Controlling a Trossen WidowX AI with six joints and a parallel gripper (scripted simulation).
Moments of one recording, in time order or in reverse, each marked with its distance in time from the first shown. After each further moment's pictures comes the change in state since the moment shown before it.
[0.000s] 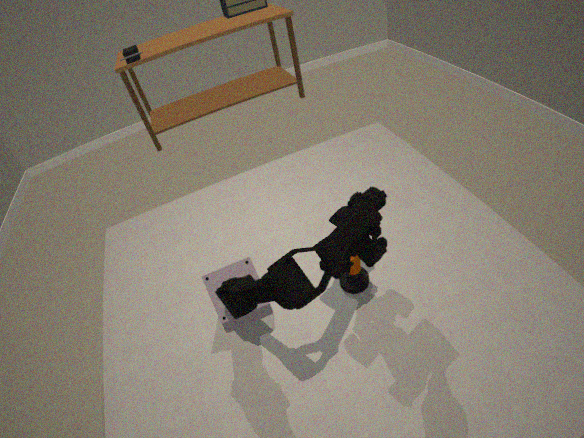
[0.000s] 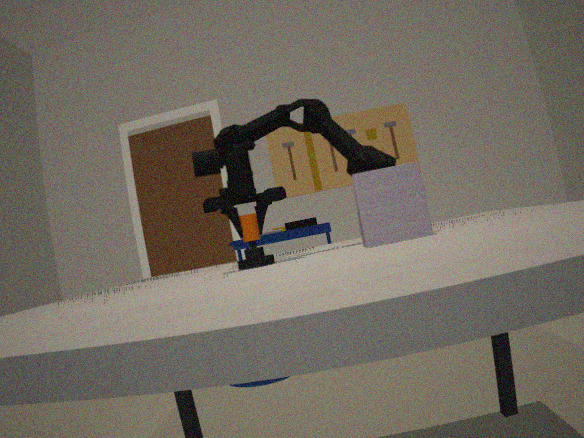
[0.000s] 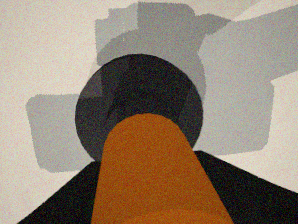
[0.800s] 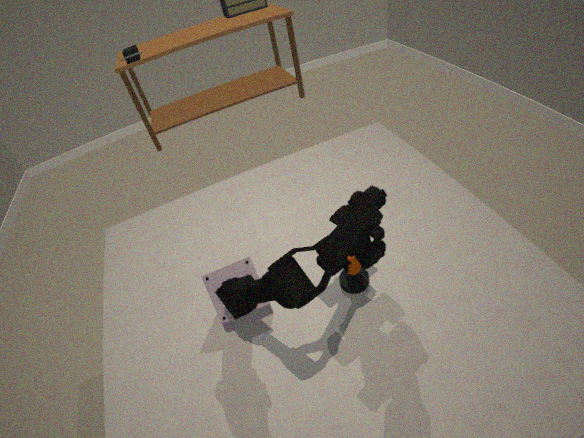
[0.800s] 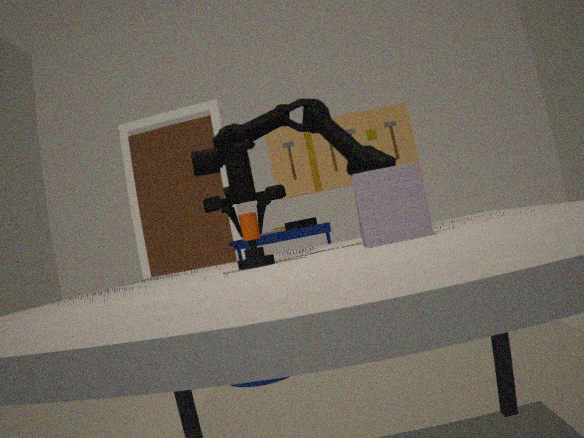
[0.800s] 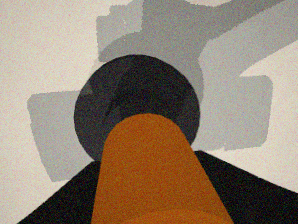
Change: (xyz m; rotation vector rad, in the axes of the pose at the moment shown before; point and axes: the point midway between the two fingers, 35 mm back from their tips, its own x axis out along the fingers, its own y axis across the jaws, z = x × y) arm -0.003 0.000 0.001 0.170 -0.001 -0.007
